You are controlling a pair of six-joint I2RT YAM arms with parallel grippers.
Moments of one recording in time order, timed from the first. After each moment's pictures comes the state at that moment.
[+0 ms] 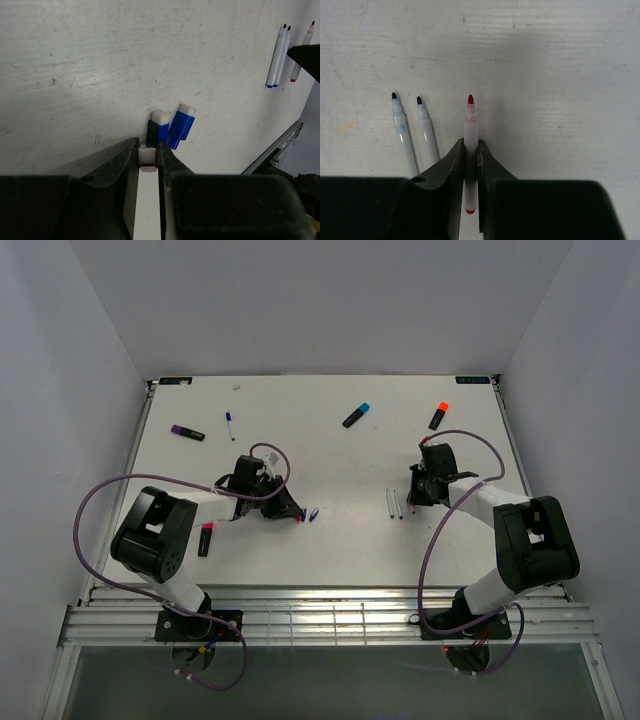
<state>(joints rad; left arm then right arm) -0.39 1.65 0.68 0.11 0.45 -0.68 0.26 1.52 0.74 -0.20 -0.02 0.28</state>
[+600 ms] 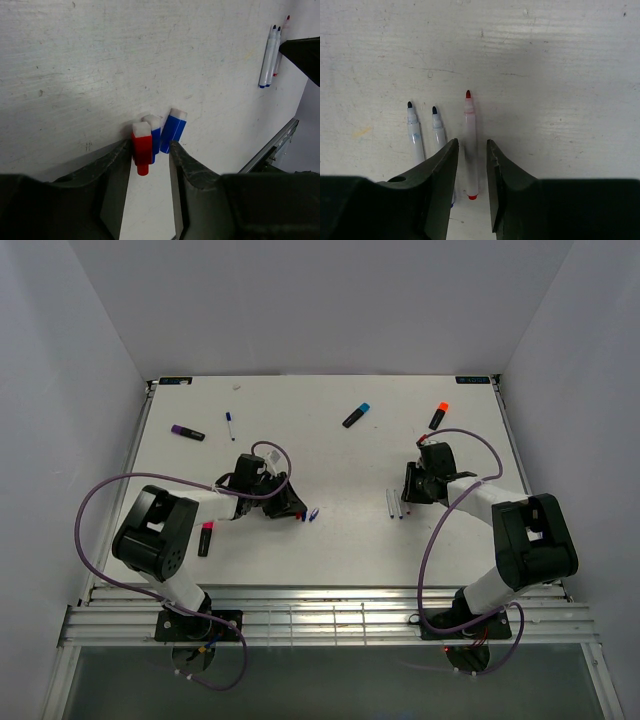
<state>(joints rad) -0.39 1.66 0.70 0.12 0.46 -0.68 0.26 1.55 0.75 -0.14 -0.05 0.28</state>
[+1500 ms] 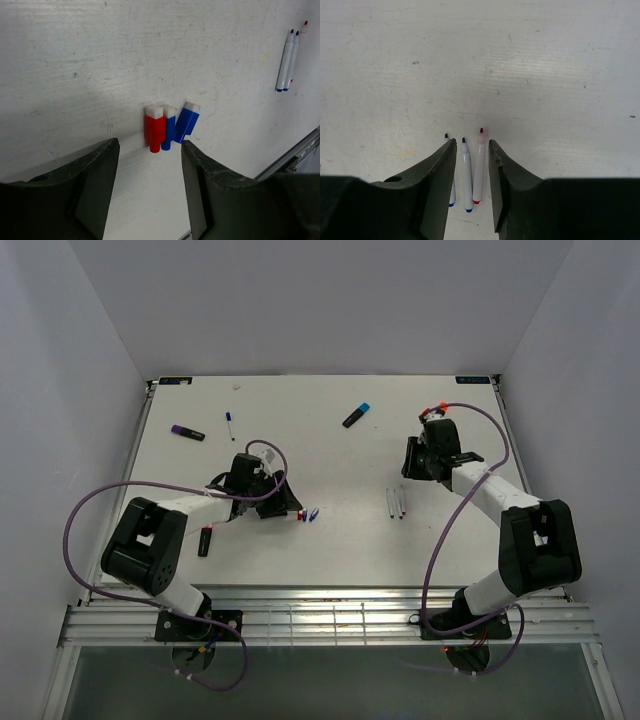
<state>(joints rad) -0.39 1.57 0.70 0.02 0.37 -0.63 0.26 1.51 0.92 -0.24 -0.03 0.26</state>
